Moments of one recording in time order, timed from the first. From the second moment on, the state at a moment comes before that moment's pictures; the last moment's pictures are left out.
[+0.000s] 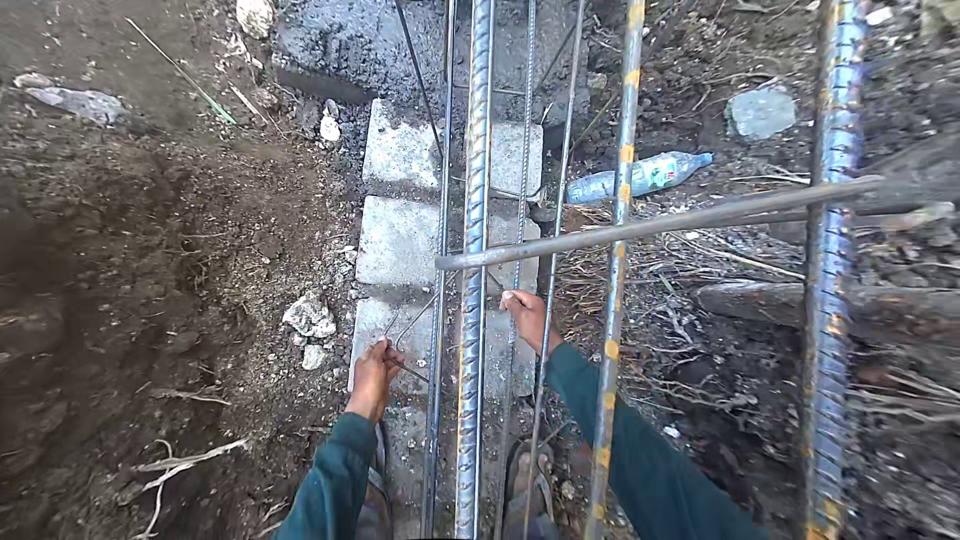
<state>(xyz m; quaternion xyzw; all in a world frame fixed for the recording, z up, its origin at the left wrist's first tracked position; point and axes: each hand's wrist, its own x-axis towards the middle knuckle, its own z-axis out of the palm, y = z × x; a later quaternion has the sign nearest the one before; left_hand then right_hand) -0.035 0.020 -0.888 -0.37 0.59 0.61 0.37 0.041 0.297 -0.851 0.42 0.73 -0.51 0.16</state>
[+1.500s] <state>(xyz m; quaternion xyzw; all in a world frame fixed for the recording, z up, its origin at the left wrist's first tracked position) -0.087 0.106 -0.829 -0.11 0.73 0.57 0.36 0.111 0.300 -0.820 0.52 0.52 -0.67 0.04</state>
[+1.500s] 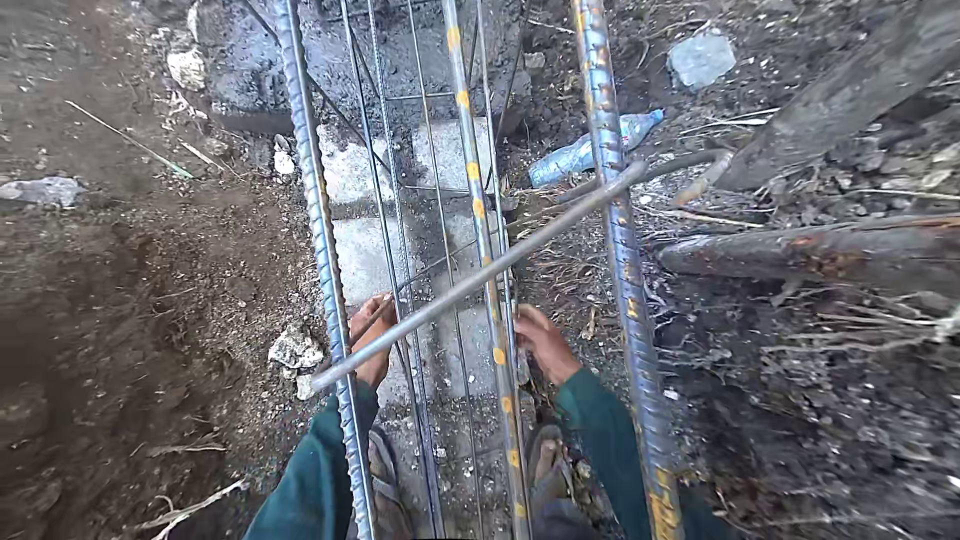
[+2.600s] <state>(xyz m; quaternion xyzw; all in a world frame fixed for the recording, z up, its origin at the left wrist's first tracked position) -0.023 0.027 -0.777 -0.13 0.64 0.63 0.41 0.159 0.308 -0.647 0.15 0.67 -0.61 0.39</state>
